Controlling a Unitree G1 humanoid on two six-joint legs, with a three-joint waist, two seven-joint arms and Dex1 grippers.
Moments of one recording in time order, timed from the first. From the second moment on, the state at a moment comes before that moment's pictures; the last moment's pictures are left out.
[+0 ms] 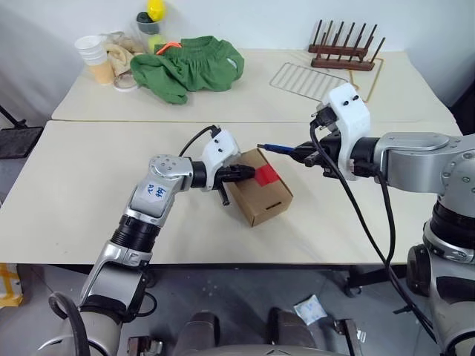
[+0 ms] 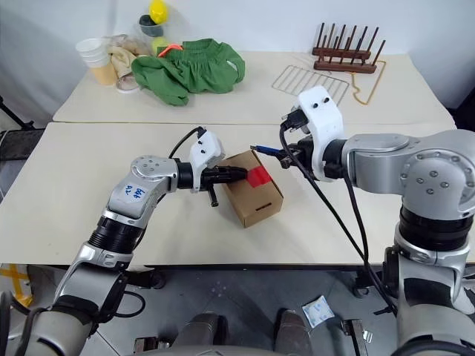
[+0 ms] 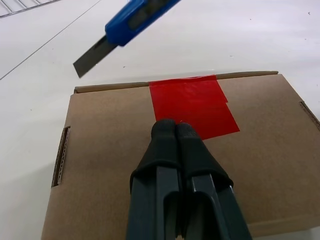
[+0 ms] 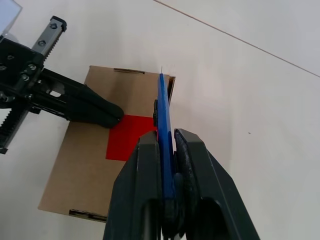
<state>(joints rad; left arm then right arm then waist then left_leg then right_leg) -0.81 0.37 -0.20 0.18 -0.12 0.48 -0.88 -0.95 -0.63 -0.13 -0.35 1.08 1.61 -0.04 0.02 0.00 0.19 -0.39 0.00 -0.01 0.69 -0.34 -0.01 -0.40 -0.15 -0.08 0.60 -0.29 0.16</state>
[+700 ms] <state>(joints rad) -0.81 0.39 -0.20 0.16 -0.12 0.50 -0.88 -0.89 -0.60 -0.13 -0.35 0.99 1.61 0.03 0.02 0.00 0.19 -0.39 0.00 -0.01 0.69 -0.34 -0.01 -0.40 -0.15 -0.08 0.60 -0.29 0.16</state>
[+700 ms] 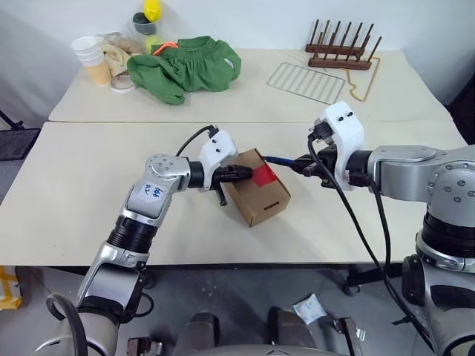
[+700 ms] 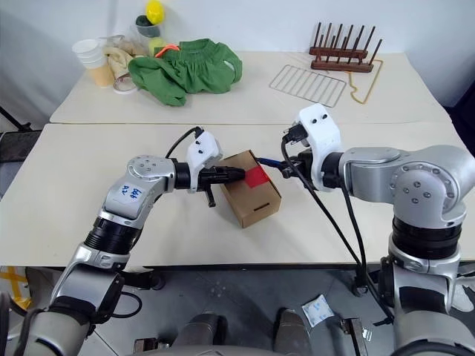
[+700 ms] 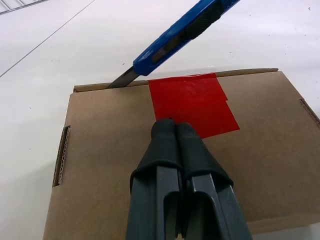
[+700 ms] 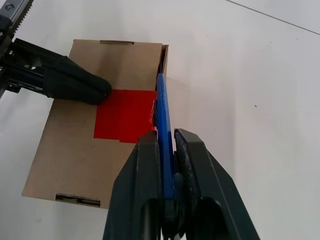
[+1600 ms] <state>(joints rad) -0.82 0.39 -0.26 0.09 -0.08 0.59 -0.82 -0.92 -0.83 -0.01 -0.21 1.37 1.60 -0.07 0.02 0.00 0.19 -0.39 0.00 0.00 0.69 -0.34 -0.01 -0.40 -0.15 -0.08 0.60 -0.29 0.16</state>
